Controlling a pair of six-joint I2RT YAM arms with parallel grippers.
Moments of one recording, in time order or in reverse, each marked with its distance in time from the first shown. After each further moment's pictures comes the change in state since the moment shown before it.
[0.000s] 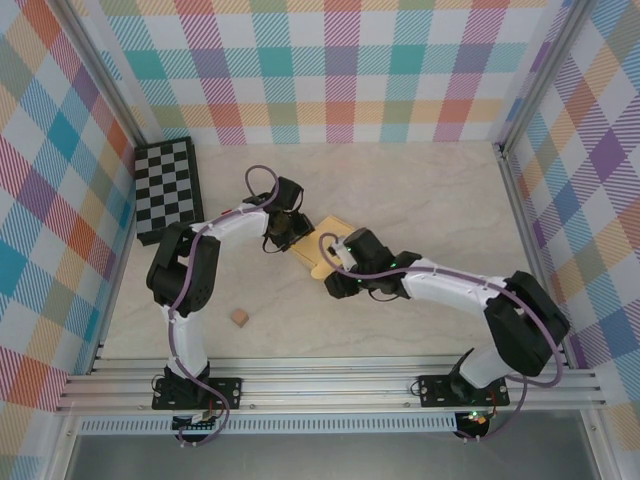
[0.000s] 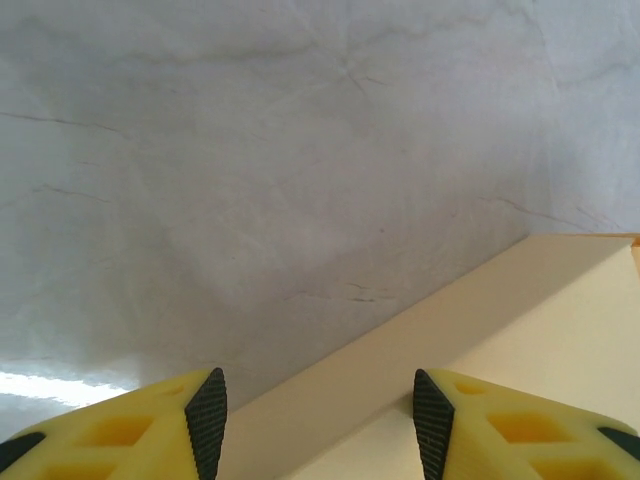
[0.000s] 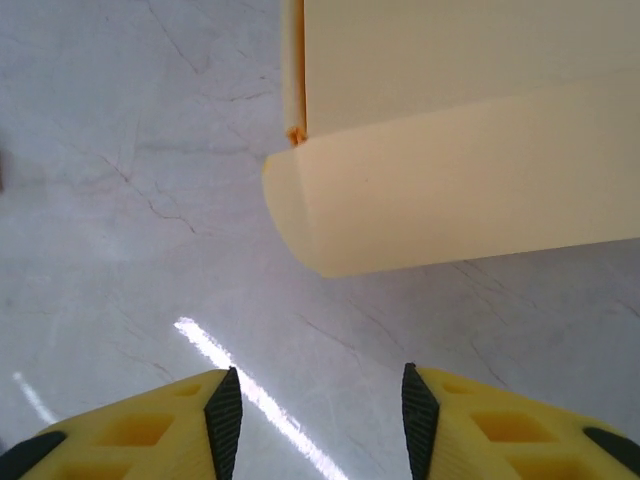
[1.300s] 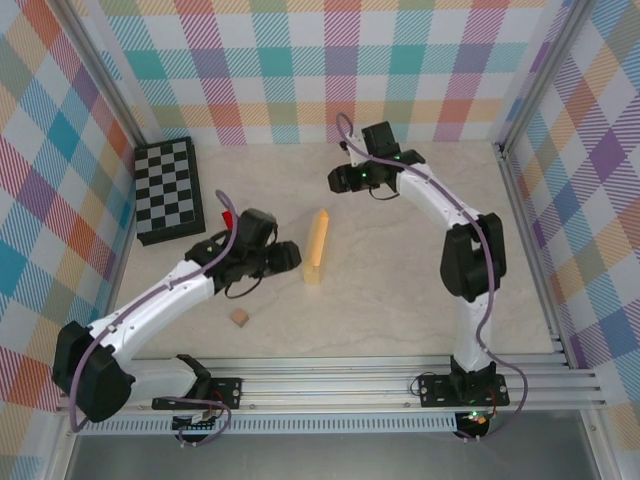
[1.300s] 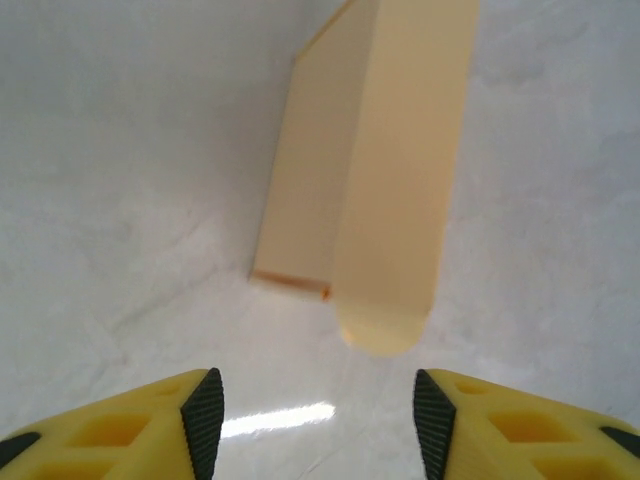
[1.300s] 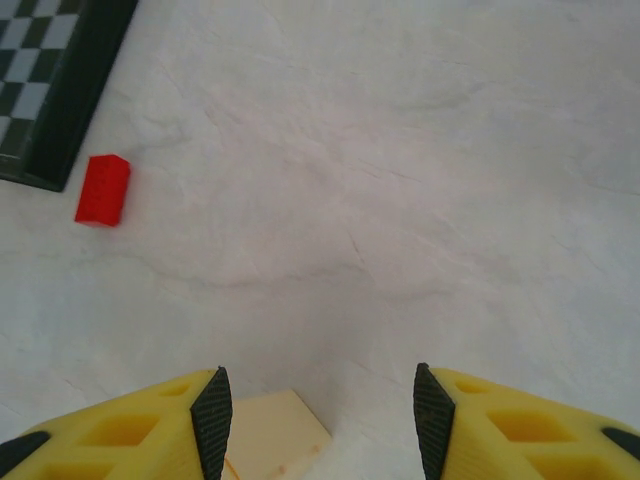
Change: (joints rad) left arm -0.182 -0.766 -0.432 -0.109 -0.068 0.157; right arm -0.379 0.580 1.033 -0.360 -0.280 -0.072
